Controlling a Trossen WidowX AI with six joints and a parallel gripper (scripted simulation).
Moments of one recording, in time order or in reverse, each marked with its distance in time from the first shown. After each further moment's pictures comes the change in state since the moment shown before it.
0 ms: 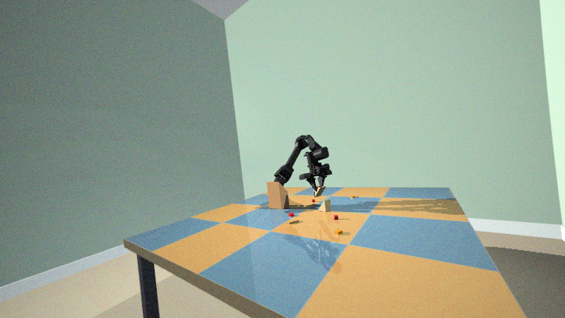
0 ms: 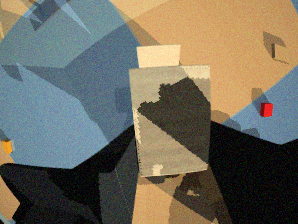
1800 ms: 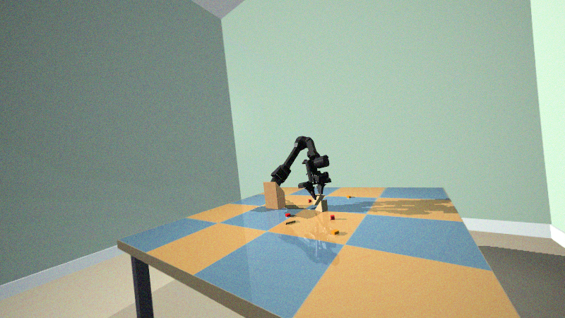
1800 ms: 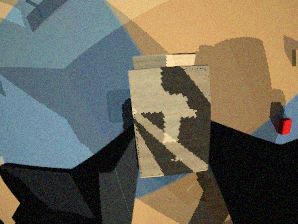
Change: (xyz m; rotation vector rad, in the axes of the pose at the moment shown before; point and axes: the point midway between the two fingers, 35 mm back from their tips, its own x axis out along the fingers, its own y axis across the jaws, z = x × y) arm 0.046 -0.001 0.007 0.007 0.001 0.009
